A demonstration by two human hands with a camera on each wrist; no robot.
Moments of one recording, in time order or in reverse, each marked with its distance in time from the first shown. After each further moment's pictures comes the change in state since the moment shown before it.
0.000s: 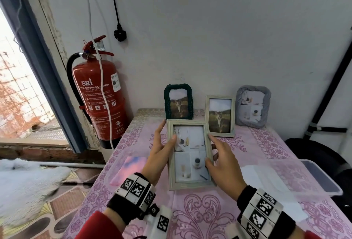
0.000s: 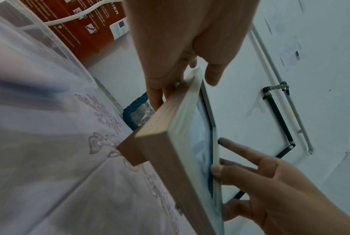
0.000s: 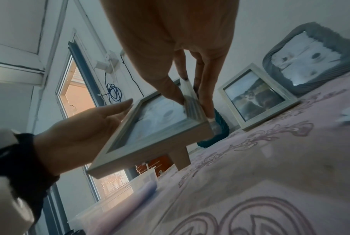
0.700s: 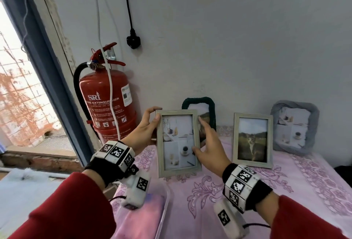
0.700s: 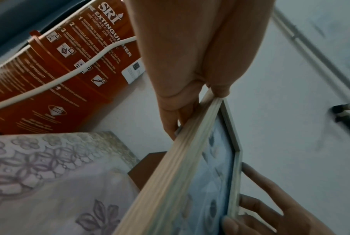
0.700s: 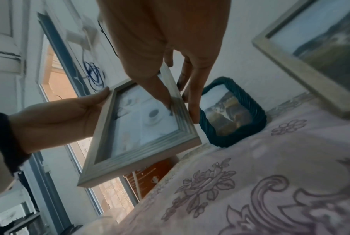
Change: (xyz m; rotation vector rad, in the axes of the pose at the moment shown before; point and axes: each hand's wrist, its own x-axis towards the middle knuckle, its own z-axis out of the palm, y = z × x) left_hand 0.154 0.047 -0.116 0.187 -0.048 -0.035; right_hand 0.172 -0.021 0.085 0.167 -0.111 -0.152
